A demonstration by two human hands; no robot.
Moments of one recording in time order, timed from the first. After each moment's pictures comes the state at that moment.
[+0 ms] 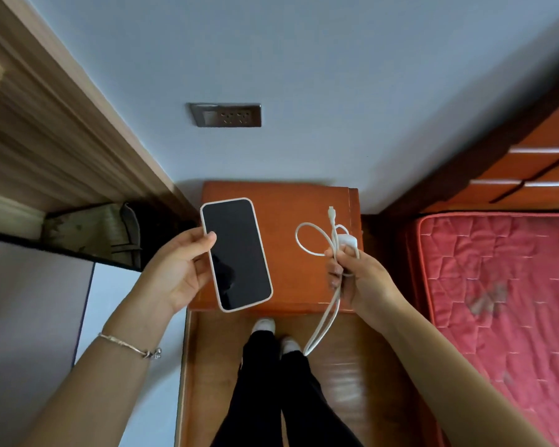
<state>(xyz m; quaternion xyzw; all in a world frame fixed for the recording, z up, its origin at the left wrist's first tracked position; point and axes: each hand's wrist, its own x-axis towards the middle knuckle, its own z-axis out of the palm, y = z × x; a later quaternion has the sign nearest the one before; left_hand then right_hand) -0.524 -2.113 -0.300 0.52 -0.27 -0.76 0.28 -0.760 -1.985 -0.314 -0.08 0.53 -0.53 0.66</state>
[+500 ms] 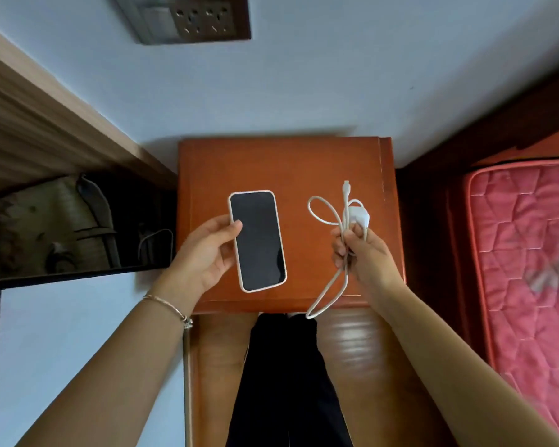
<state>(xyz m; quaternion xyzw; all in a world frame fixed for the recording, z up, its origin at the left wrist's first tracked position) -0.565 -2.175 -0.492 0.58 -0.23 -0.76 0.18 -0.764 -2.044 -0.481 -0.08 0.62 -0.53 0.58</state>
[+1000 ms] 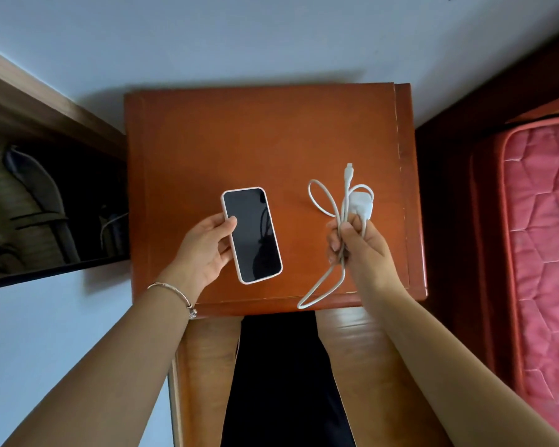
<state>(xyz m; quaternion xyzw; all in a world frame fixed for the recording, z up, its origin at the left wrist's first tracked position) -0.585 -2.166 -0.632 0.64 -0.19 -0.73 0.12 -0.766 -2.035 -0.577 -0.10 0.66 -0.51 0.53</state>
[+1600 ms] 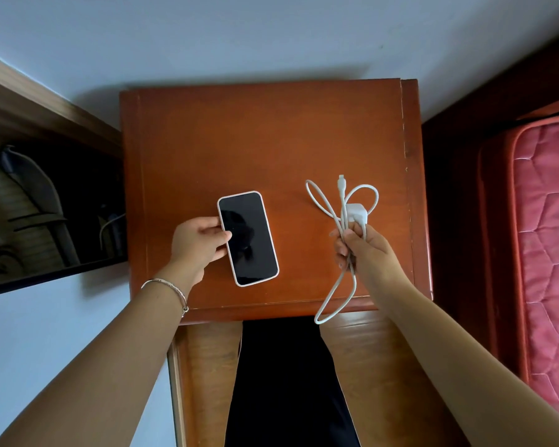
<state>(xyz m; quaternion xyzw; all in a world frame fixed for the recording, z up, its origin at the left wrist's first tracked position) -0.582 -2.176 -0.639 0.70 -0.38 -0.61 0.06 -0.783 -2.039 -0.592 -0.08 0.70 -0.41 0.57</state>
